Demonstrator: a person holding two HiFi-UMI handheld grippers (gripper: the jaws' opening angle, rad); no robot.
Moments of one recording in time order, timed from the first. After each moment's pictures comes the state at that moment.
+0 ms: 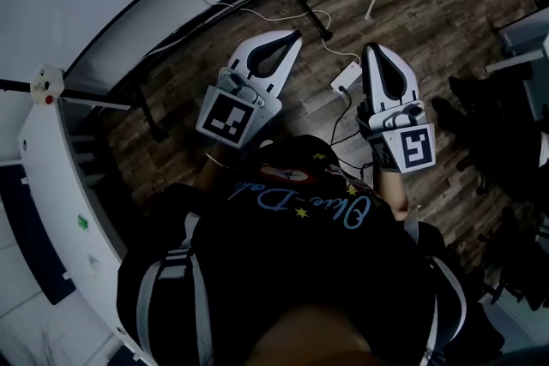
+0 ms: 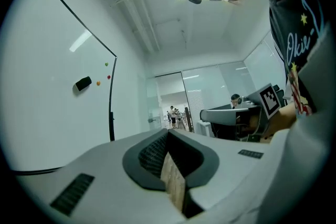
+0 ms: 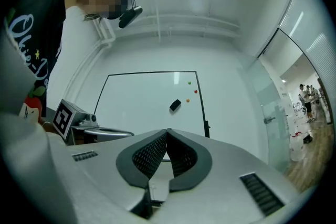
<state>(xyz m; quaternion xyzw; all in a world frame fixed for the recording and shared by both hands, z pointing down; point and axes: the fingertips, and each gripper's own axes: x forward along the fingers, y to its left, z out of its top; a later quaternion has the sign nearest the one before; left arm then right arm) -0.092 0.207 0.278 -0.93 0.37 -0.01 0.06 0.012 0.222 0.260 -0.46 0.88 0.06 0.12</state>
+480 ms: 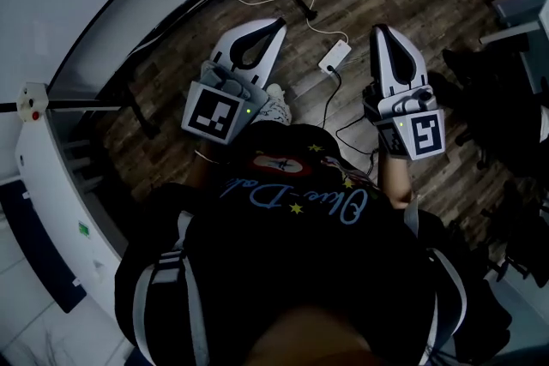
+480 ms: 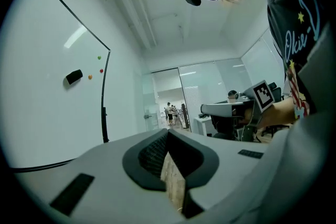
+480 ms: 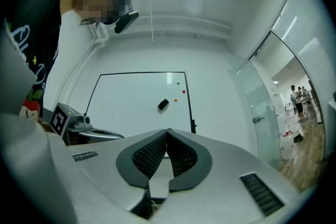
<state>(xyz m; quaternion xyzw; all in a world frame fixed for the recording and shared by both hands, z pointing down) -0.060 0.201 0.293 -0.93 0.35 -0.03 0.06 0.073 0.214 0.267 -0.49 0.86 0.06 0.12</state>
